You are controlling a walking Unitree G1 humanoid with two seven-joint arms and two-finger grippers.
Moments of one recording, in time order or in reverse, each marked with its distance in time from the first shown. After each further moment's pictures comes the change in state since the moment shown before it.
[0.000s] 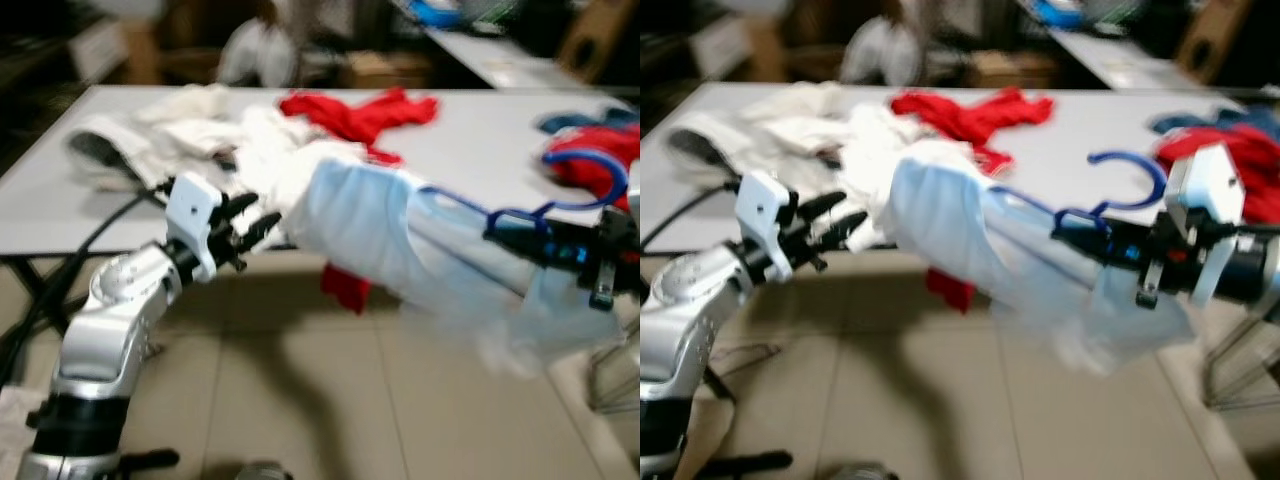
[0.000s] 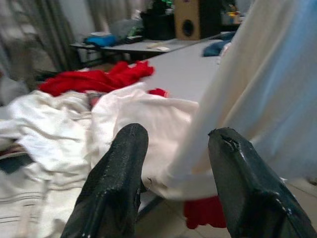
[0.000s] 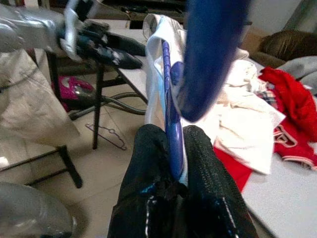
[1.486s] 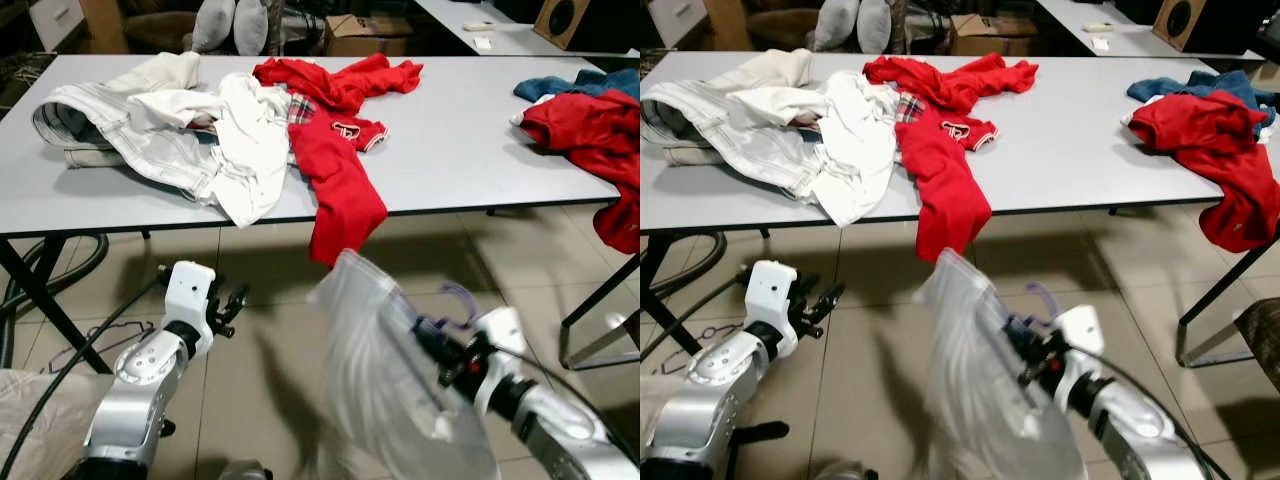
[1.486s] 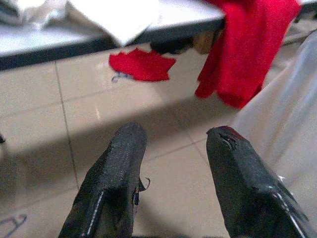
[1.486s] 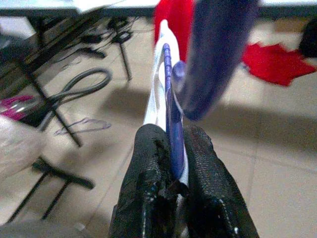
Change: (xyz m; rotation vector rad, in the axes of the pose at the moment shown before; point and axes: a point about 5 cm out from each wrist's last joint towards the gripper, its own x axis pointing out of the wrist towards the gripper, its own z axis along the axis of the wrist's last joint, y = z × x) left arm -0.030 -0.018 -0.110 -0.176 0.280 0.307; right arm 0.065 0.063 -0.177 0.444 0.088 -0.458
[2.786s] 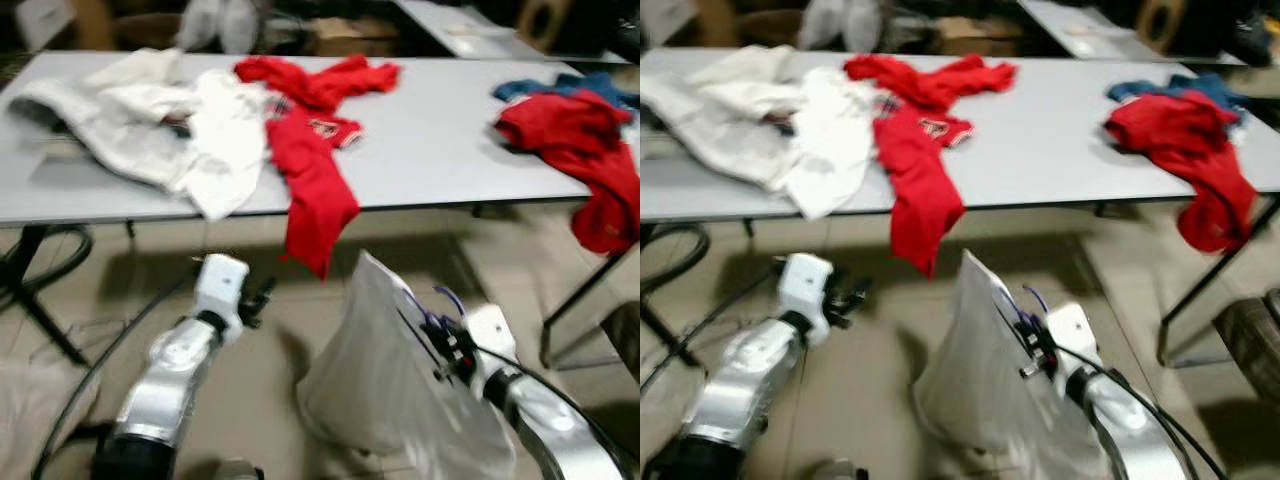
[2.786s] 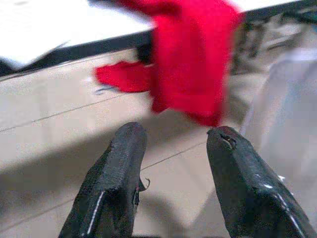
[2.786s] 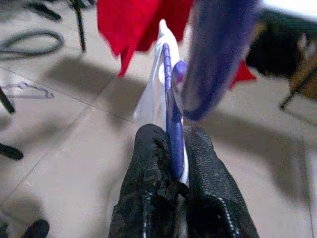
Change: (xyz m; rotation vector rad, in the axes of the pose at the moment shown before) left arm 0.021 -0.017 0.008 0.071 -0.045 -0.037; right arm 0.020 -0.007 -0.008 -0.229 0.059 -0.109
